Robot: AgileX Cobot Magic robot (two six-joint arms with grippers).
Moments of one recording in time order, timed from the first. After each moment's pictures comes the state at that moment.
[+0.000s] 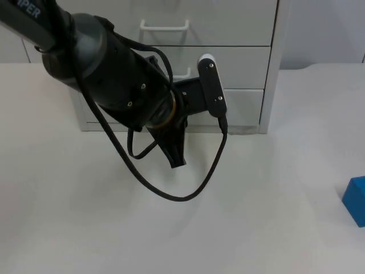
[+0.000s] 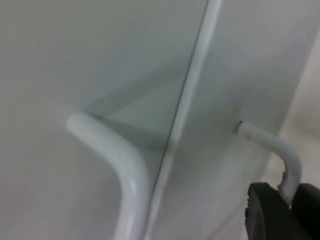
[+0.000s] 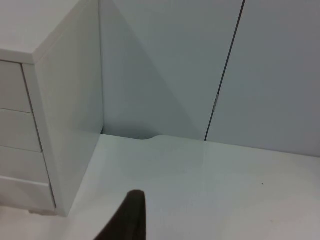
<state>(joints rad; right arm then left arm) 0.10 0.69 -0.98 -0.10 0.71 -0.05 -0.62 2.18 -1.19 1.78 0.35 -0.96</state>
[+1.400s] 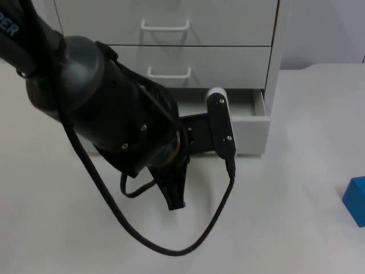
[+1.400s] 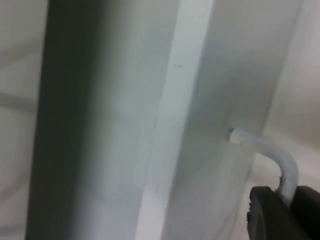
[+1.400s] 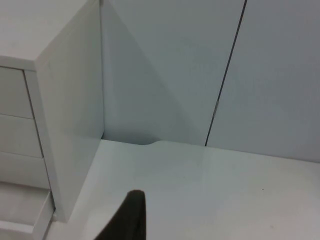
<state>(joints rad) 0.10 0.69 -0.98 -0.10 0.69 -0.05 -0.76 2.09 -0.99 1.78 0.43 -1.04</state>
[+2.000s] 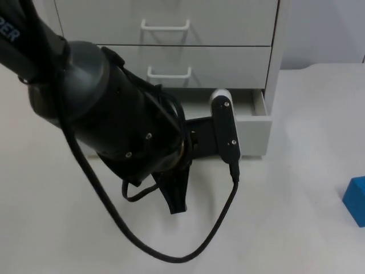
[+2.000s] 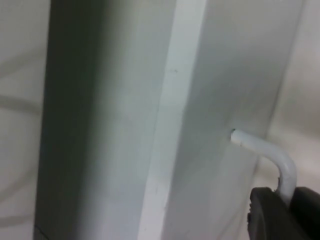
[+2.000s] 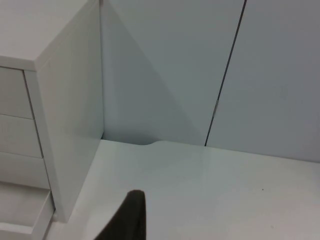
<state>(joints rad) 0.10 0.69 -0.98 -0.10 0.69 -0.05 -0.80 2.07 -0.97 1.77 0.47 -1.04</state>
